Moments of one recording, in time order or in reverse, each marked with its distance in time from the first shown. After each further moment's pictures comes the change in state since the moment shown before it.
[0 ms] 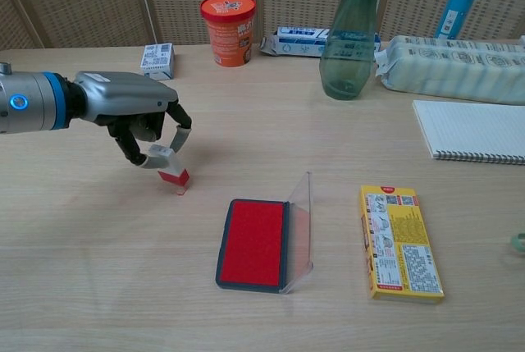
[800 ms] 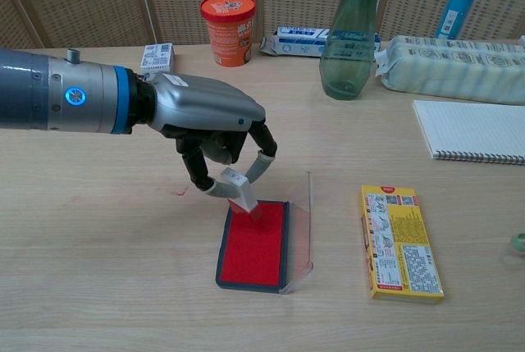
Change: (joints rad) left arm -0.170 -0.008 -0.007 -0.138 0.170 -0.084 -0.118; right arm -0.029 0.001 -0.007 0.015 -0.016 0.038 0.042
